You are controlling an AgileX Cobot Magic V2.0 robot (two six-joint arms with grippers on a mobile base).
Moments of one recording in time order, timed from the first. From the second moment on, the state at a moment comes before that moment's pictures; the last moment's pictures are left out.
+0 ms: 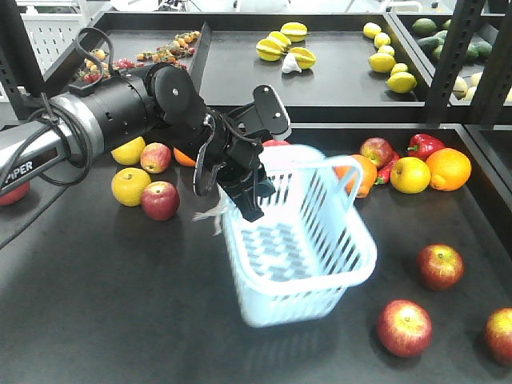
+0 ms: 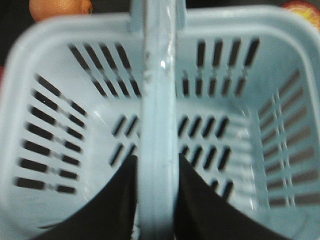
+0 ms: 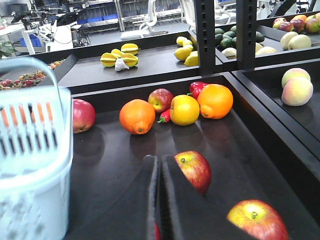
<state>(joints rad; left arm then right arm) -0.53 2.01 -1.80 -0.42 0.91 0.97 -0.04 -0.01 0.03 -0.12 0.20 0.25</state>
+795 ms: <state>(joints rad) -0.53 1.82 -1.80 -0.23 1.09 0.63 -0.04 -0.01 0.03 -0.12 0.20 0.25</state>
